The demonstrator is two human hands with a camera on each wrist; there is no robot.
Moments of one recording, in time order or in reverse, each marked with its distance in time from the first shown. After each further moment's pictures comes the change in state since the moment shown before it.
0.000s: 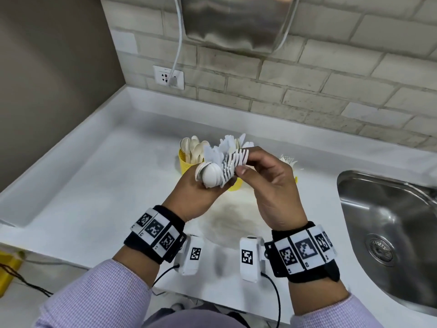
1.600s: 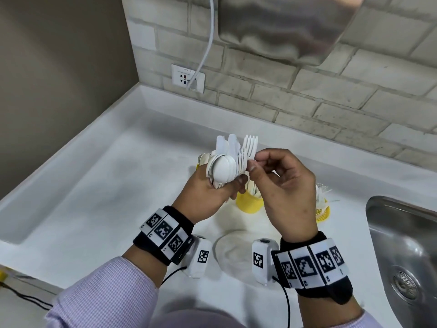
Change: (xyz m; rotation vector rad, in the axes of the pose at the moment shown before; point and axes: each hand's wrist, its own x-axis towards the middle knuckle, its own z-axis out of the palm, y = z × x) left_hand 0.058 -0.038 -0.048 -0.088 0.108 -0.049; right_hand 0.072 0.039 0.028 -0.271 0.205 -0.013
